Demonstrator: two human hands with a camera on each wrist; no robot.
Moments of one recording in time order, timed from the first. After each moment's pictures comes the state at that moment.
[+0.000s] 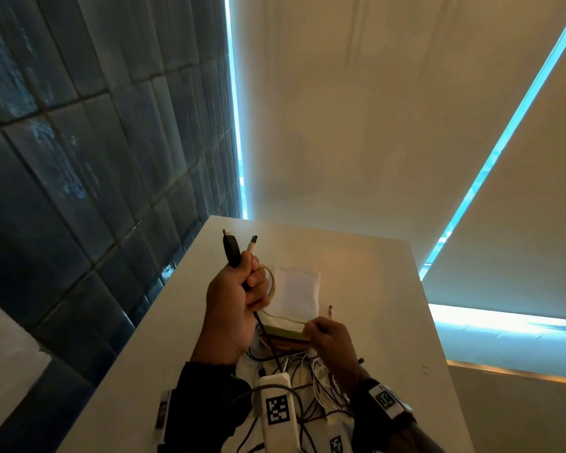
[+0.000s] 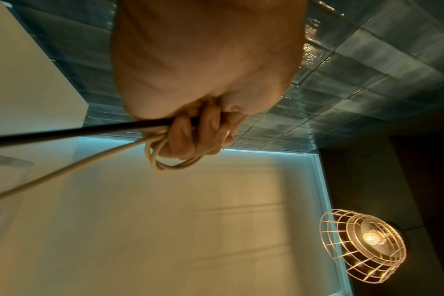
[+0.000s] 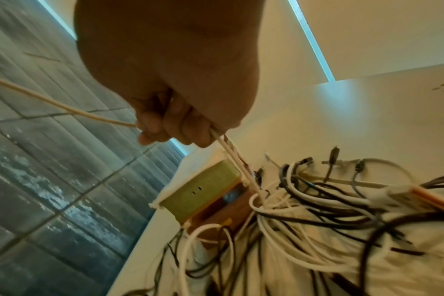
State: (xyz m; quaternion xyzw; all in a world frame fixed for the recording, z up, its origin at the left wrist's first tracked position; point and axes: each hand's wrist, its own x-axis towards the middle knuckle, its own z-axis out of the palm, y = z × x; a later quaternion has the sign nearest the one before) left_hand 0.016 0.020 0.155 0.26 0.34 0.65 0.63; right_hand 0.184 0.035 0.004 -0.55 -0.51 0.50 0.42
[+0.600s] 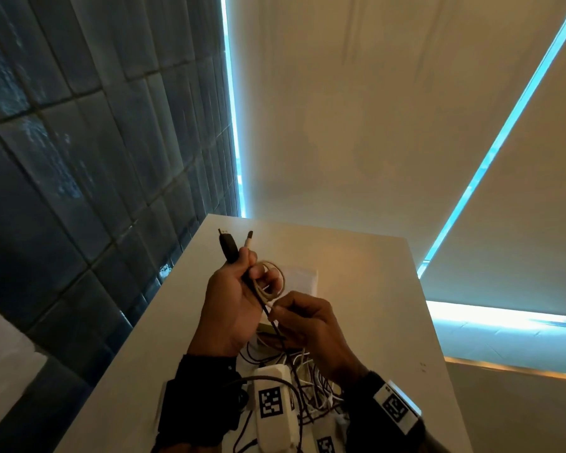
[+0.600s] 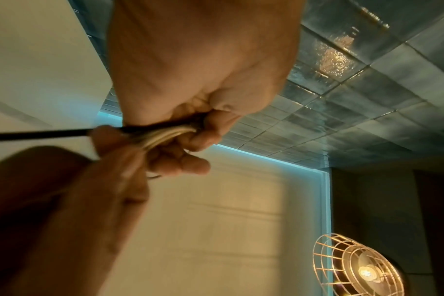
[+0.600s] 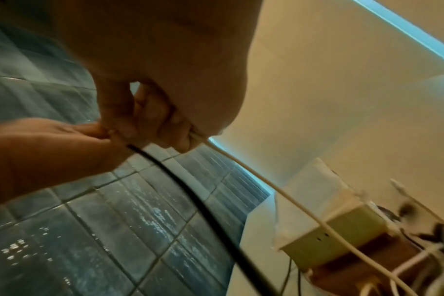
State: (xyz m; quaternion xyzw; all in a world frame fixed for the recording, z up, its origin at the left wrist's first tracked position) left_hand 0.022 0.022 0.158 0.16 0.33 0.64 0.67; right_hand 0.156 0.010 0.101 -0.30 -0.53 0.65 0.46
